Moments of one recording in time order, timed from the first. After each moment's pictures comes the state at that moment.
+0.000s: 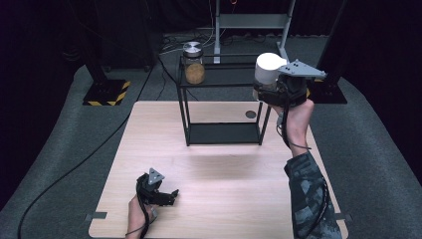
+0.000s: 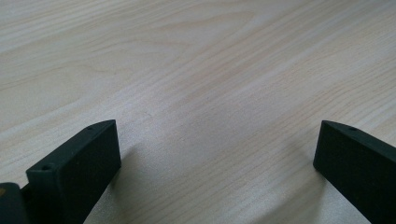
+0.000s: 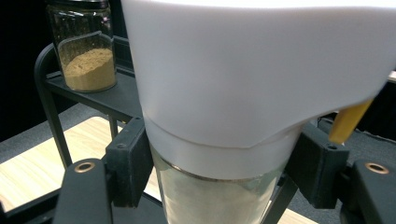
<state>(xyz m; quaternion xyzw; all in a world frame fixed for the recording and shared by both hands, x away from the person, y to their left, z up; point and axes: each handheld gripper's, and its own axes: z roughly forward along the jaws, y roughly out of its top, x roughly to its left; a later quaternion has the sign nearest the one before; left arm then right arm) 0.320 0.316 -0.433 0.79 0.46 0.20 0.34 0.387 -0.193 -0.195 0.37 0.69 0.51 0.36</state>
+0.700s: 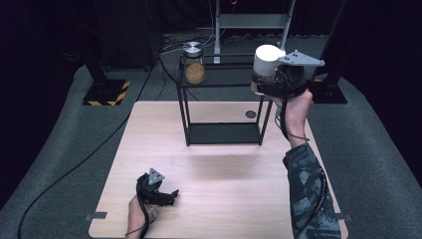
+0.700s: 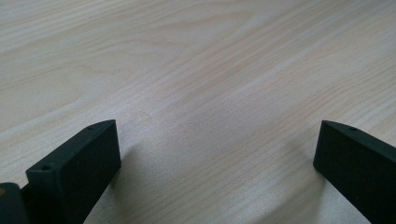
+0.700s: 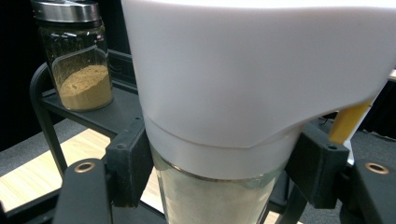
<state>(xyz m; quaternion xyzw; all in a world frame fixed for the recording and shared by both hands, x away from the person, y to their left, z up) 0.320 0.317 -0.433 0.80 0.46 0.20 0.34 0.404 -0.191 -0.183 0.37 0.69 0.52 0.35</state>
